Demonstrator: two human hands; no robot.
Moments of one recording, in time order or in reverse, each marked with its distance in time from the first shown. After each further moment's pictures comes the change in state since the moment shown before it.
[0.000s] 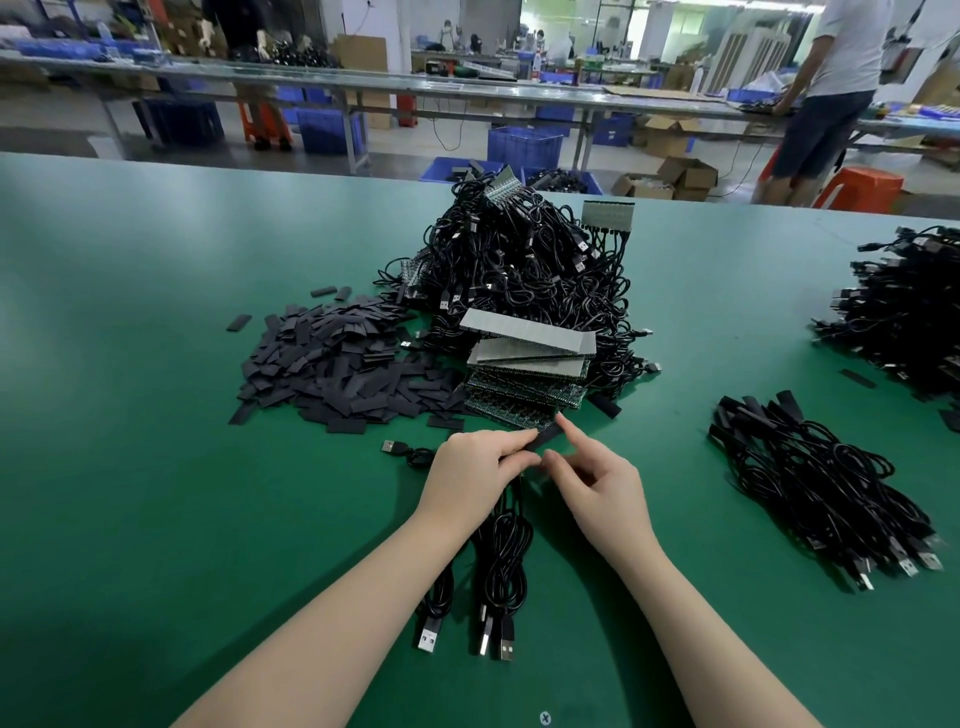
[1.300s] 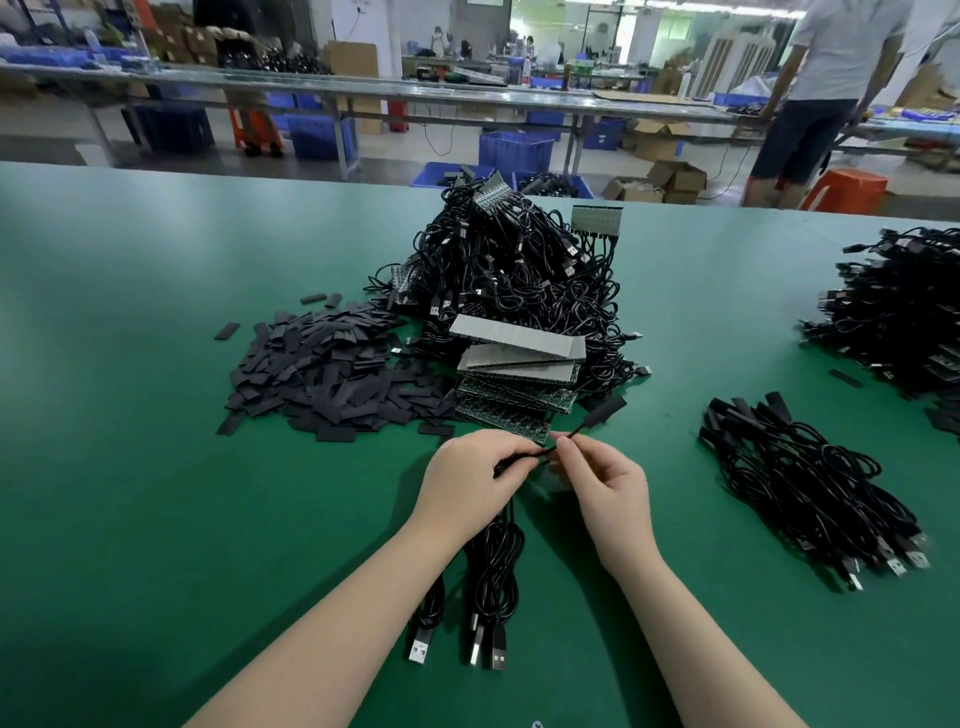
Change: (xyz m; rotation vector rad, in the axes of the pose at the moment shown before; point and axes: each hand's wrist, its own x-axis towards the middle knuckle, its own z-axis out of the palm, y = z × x) left_hand 0.003 0.000 0.006 0.080 0.046 0.154; right_hand 0.001 -0.003 -0.004 0.319 0.156 0.126
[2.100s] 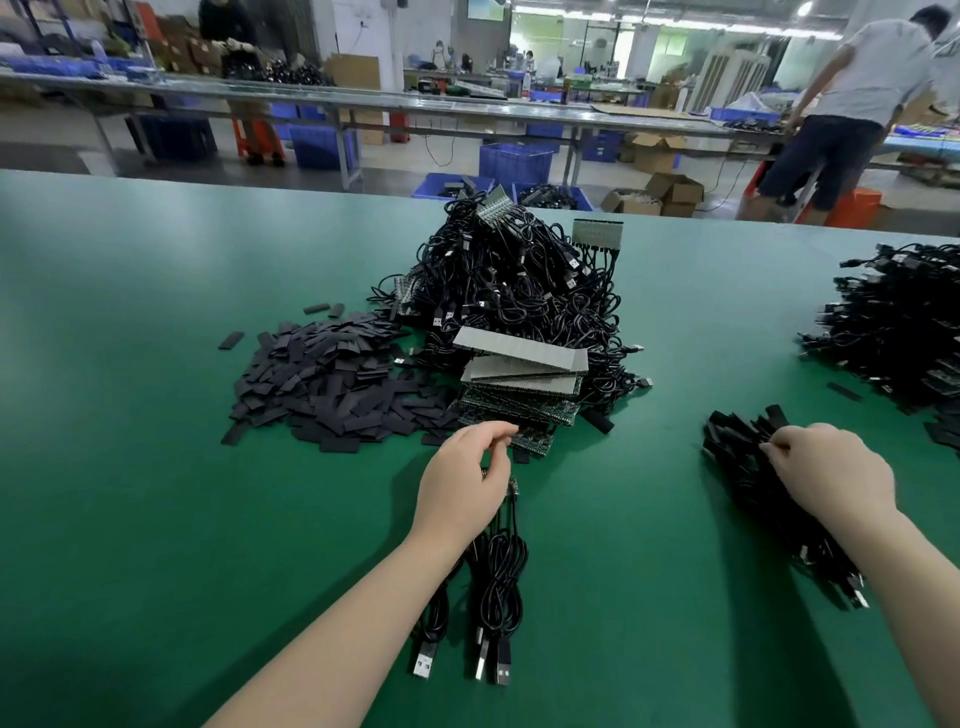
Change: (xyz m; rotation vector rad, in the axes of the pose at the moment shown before) left_hand 0.001 -0.005 -0.003 -0.197 0.088 -0.226; right_hand 0.084 -0.037 -0.180 -1.646 0.095 0.132
